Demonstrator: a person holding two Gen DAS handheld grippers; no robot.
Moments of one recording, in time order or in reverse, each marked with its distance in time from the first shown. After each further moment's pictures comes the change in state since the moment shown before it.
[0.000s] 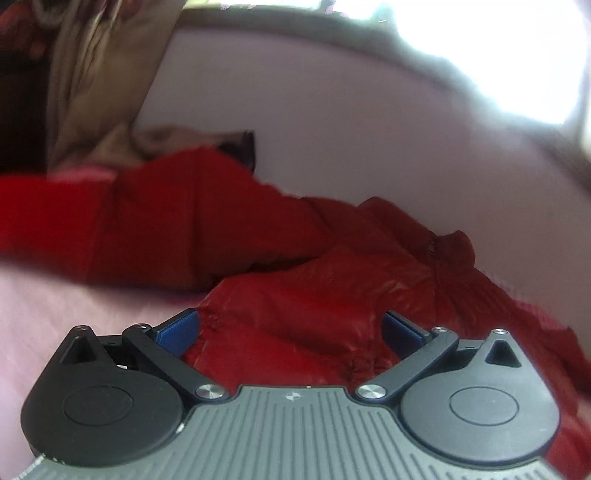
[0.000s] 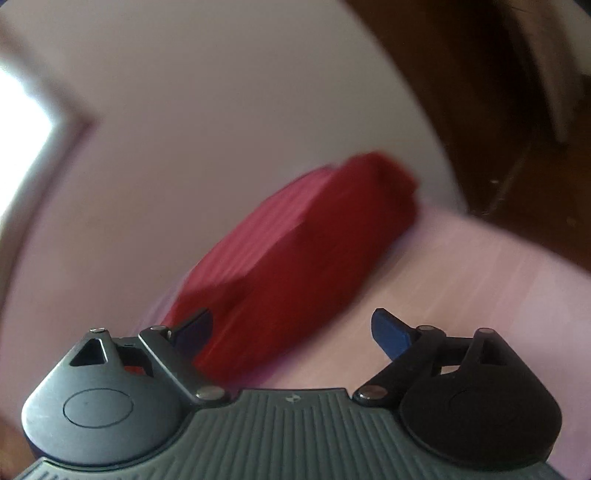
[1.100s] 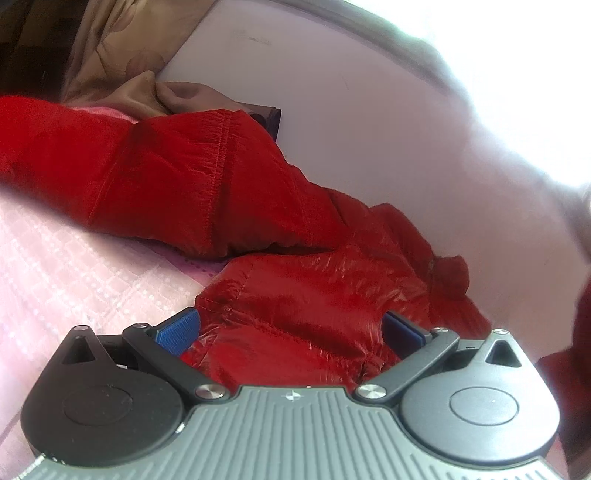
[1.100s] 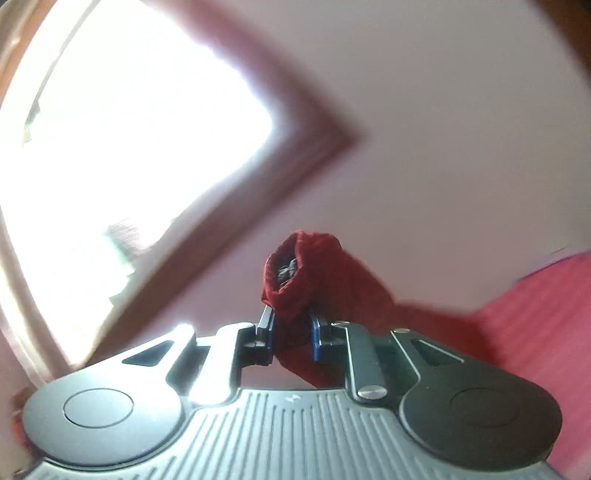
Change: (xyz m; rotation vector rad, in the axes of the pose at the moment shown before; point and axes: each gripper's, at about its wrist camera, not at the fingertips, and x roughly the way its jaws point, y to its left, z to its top) left arm 0.063 -0.046 -0.039 -0.263 -0.044 0.043; right arm -0.010 0.228 -0.057 -0.283 -0.024 0.640
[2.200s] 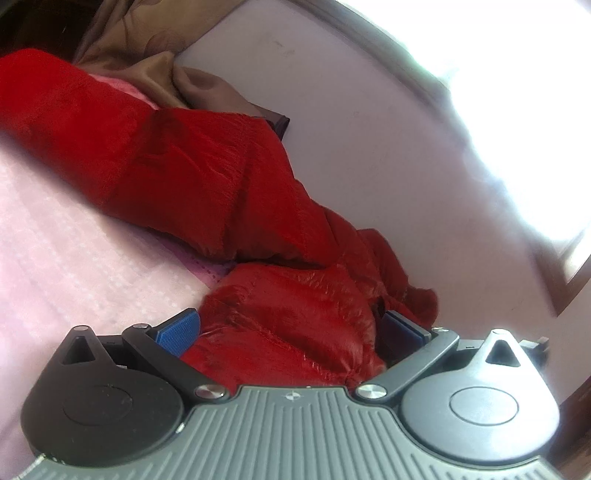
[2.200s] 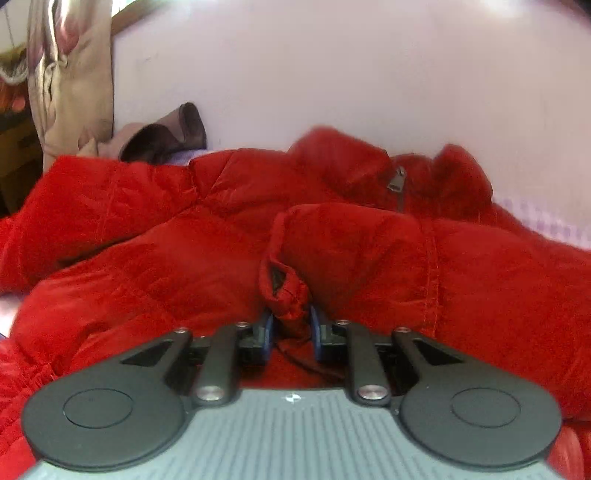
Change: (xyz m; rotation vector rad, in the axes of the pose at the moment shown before) left arm -0.020 0.033 0.010 -0.184 -0.006 -0.110; right arm 0.147 0.137 -0.290 -0.707 0.576 -0.170
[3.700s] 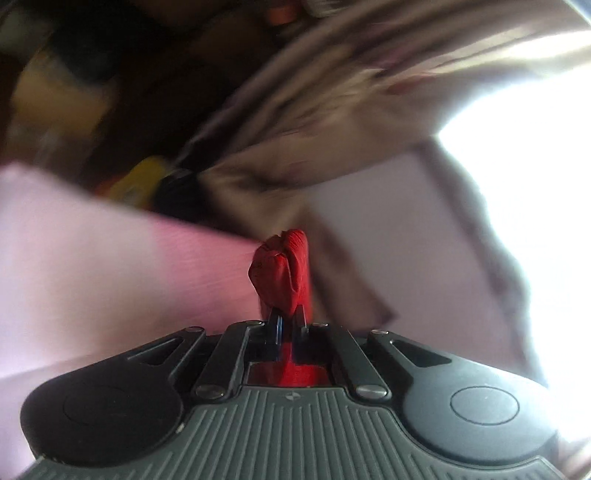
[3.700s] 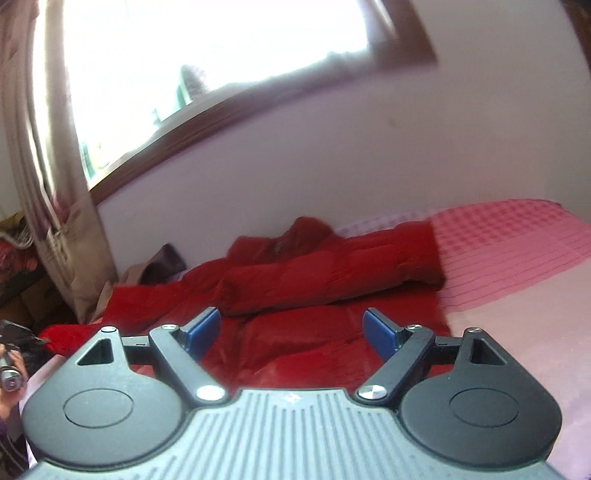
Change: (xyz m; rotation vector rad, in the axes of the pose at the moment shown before) left arm -0.059 0.111 0.176 -0.300 -0.279 0.157; right arm -0.265 -0.103 -0.112 0.421 -0.326 -0.025
